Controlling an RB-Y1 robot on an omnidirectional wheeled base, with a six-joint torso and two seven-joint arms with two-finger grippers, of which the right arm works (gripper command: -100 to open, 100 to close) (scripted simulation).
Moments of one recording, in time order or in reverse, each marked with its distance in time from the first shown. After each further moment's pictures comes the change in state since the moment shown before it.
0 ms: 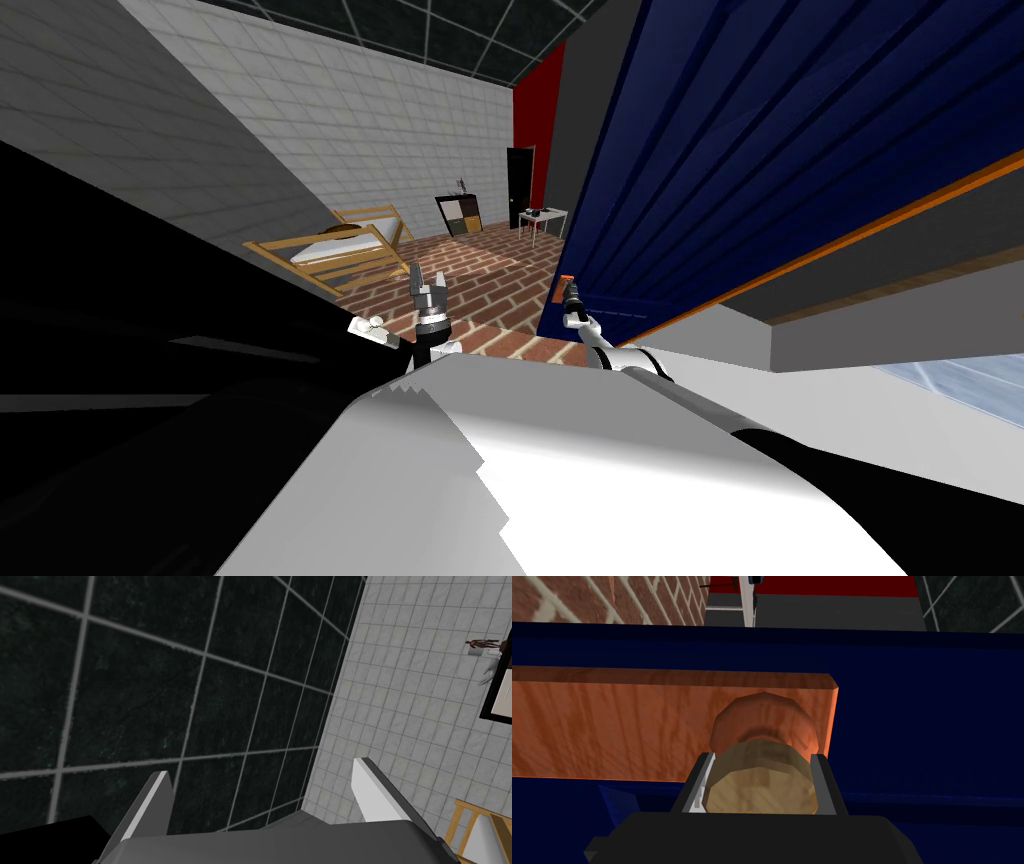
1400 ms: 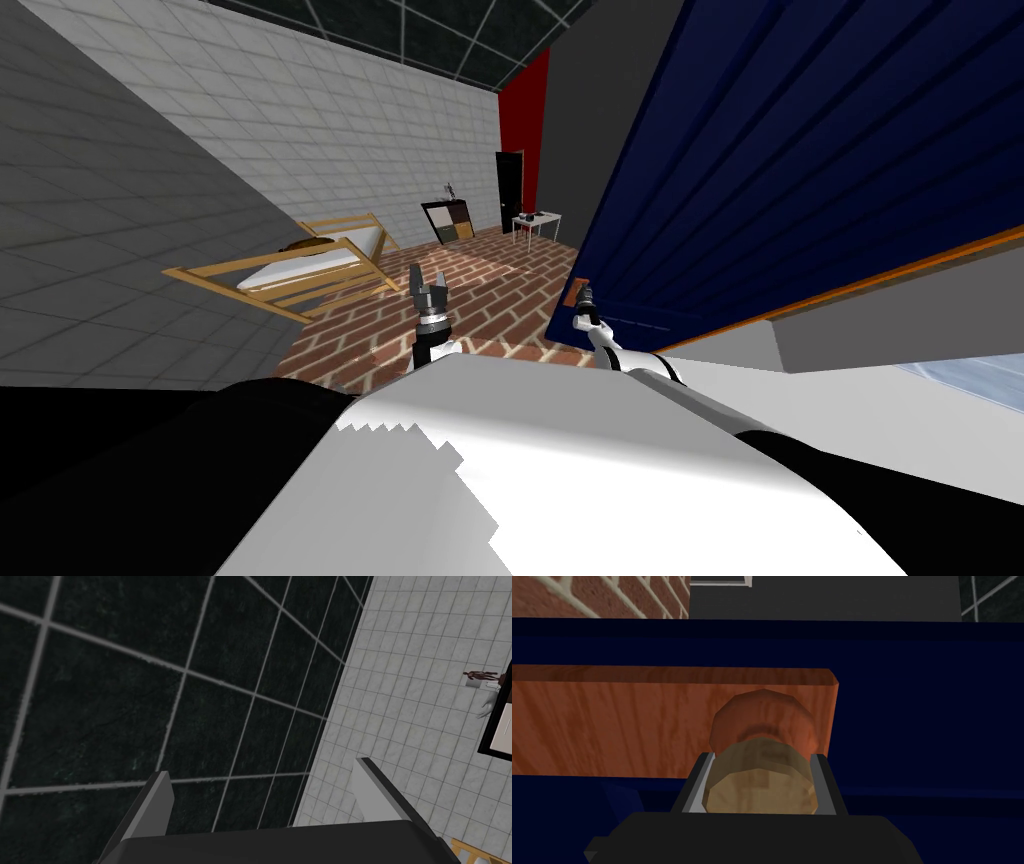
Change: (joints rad) arm 0.019 -0.061 -0.110 0.031 -0.046 -0.008 0.041
